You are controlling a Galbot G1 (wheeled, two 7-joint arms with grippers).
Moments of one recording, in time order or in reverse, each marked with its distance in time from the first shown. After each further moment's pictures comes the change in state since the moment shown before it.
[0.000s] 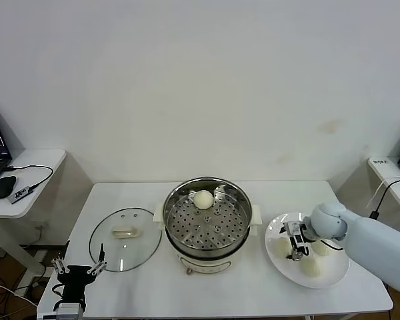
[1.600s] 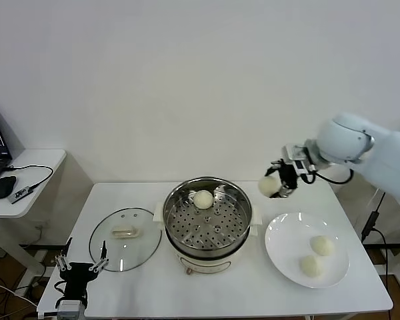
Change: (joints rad) left arm -0.014 0.013 0.008 -0.005 -0.026 0.003 -0.002; right arm 0.872 0.033 -0.470 0.196 0.477 -0.144 -0.076
